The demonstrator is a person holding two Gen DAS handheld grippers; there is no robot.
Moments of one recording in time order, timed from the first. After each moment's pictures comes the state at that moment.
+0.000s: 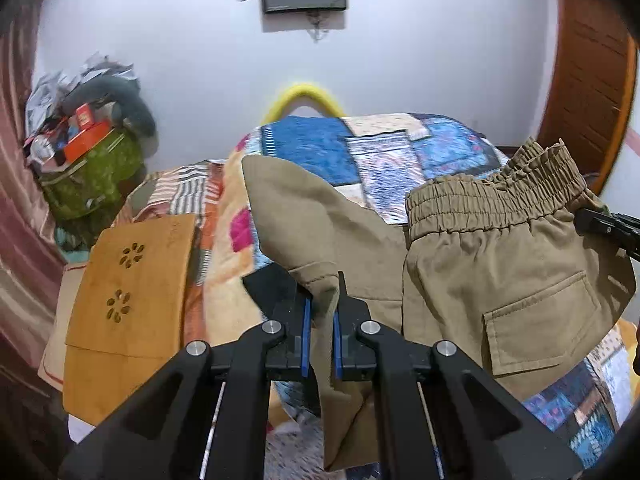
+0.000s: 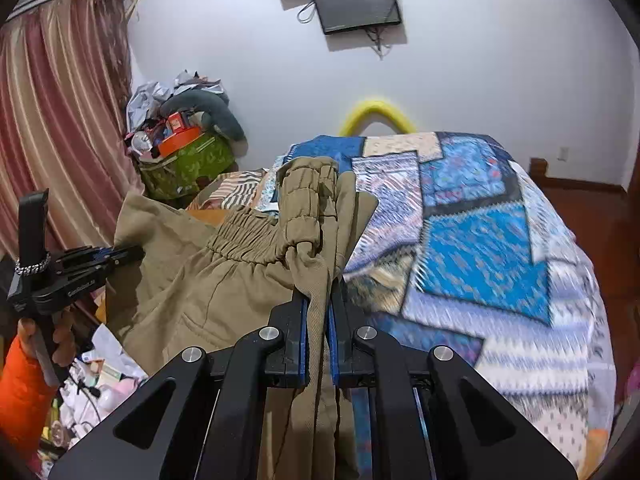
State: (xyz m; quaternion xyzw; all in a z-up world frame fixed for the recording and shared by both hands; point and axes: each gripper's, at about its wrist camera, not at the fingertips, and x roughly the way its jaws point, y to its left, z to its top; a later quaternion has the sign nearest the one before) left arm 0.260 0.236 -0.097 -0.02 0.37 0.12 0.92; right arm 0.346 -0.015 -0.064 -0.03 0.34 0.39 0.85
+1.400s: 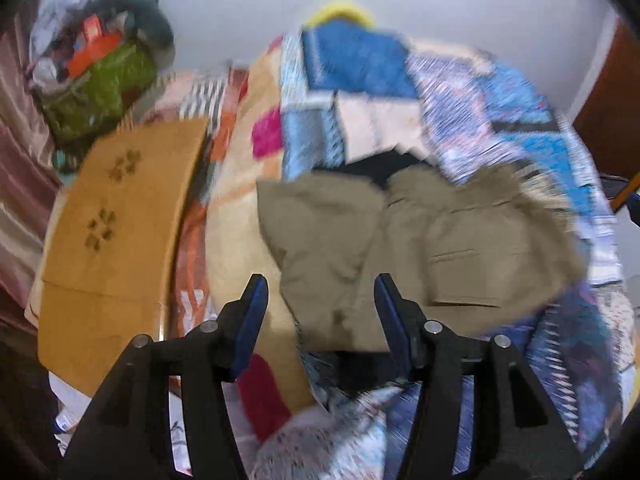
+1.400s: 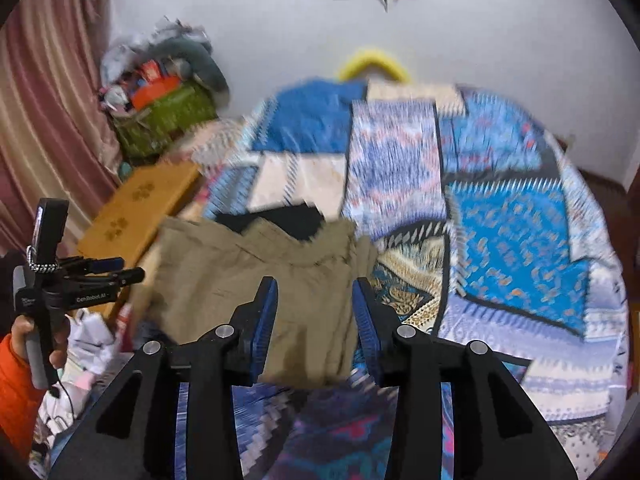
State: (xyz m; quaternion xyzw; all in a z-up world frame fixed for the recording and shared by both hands) left arm 0.275 0.286 -0.174 -0.09 0.46 0.15 0.87; right arm 0.362 0.024 -0.098 -0.07 0.37 0.37 0.85
